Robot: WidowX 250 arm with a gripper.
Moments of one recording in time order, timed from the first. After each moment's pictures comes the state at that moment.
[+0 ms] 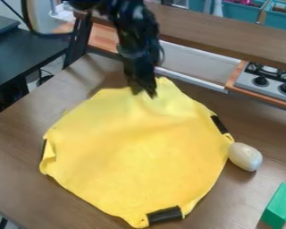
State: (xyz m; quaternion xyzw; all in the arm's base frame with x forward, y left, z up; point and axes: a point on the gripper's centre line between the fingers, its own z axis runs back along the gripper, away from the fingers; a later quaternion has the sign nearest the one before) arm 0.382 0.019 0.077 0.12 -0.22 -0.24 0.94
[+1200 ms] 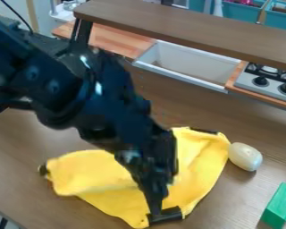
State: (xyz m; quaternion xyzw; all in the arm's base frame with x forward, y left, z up) arm 0.257 -0.083 0.028 0.13 -0.22 -0.40 0.88
